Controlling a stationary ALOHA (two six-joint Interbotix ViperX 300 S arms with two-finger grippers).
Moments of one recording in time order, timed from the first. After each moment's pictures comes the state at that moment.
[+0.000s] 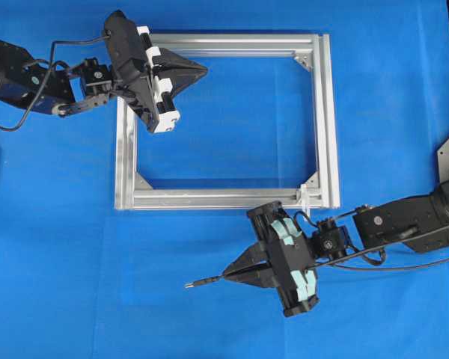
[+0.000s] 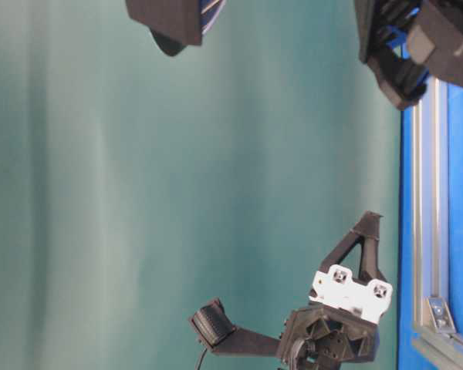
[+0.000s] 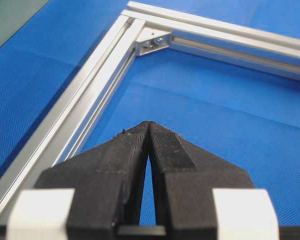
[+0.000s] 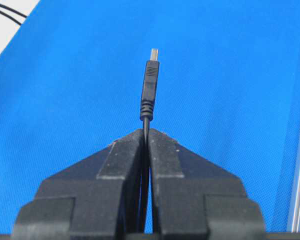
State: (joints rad) left arm 0.28 0.15 0.85 -0.09 -0.75 0.02; right arm 0.35 0.14 0.73 0.05 -0.43 0.08
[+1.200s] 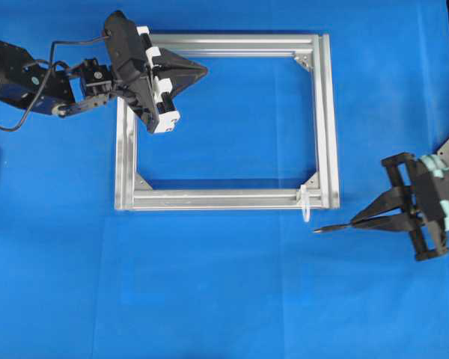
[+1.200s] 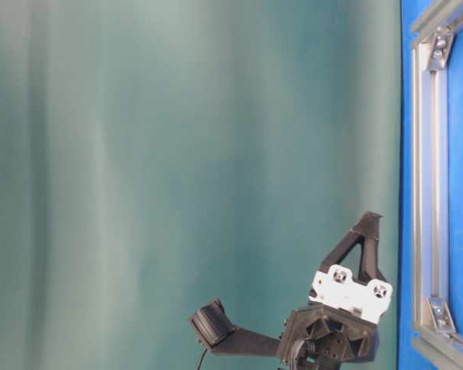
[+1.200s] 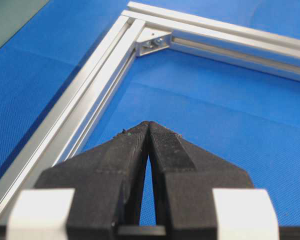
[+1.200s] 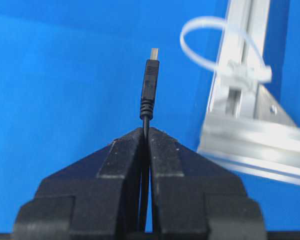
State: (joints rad) left arm 0.28 0.15 0.85 -0.09 -0.75 0.02; right arm 0.36 -0.52 1.41 0.17 -0.37 0.09
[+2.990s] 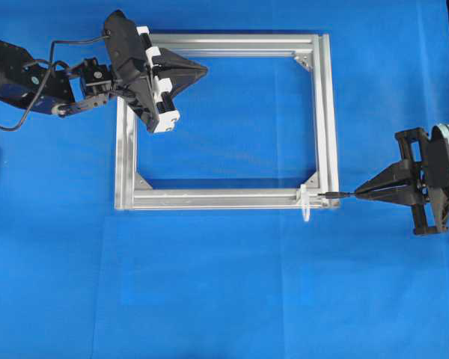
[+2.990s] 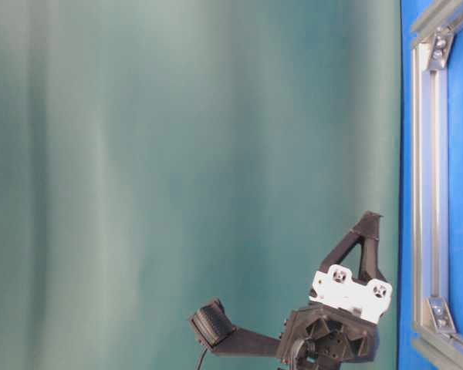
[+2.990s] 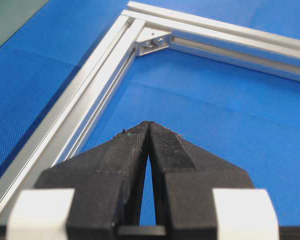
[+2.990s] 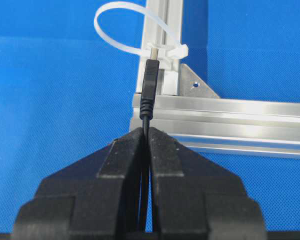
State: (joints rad) left arm 0.28 0.15 0.85 -0.09 -0.75 0.02; right arm 0.21 -0.59 1.46 0.19 -0.39 0.07
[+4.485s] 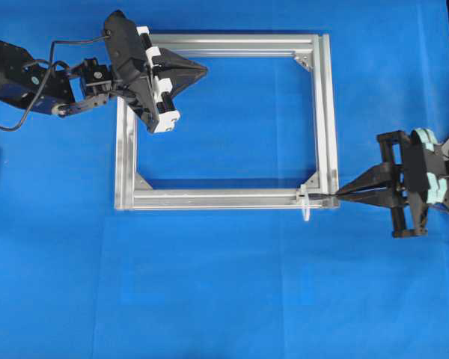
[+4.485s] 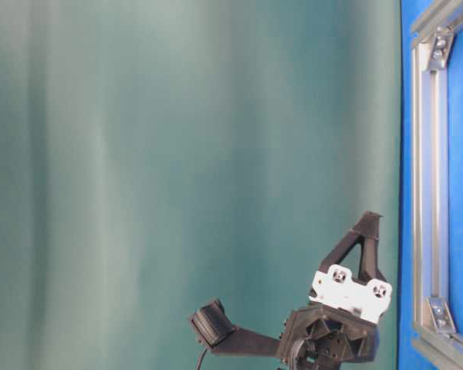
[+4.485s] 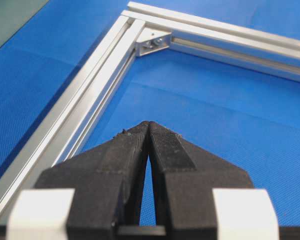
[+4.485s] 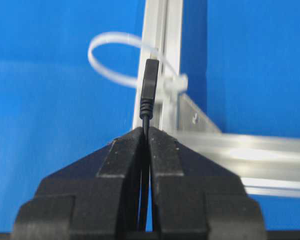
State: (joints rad) left arm 0.28 0.15 0.85 -0.09 -0.75 0.02; right arm 0.21 -0.38 1.37 0.19 -0.53 0.07
